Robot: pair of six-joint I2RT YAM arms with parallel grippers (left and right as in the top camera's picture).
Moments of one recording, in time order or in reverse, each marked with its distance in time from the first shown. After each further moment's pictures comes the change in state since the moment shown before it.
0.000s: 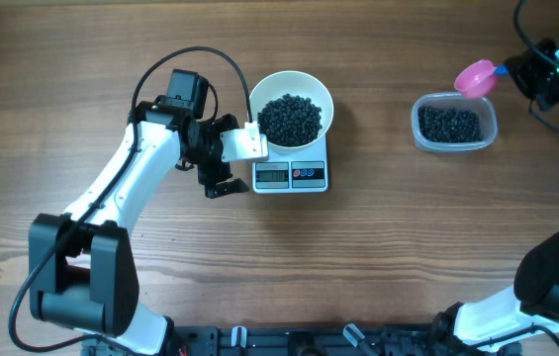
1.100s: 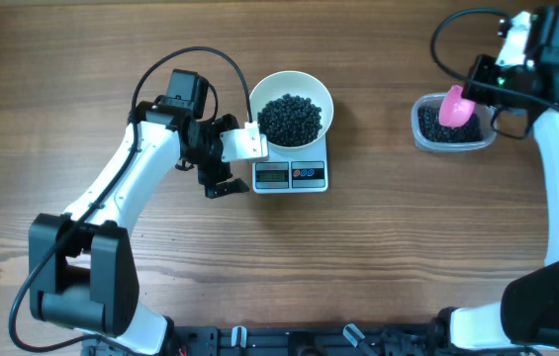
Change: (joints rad) left arm 0.000 0.000 0.000 0.000 0.000 0.000; right arm 0.257 -0.127 0.005 -0.238 0.349 -0.338
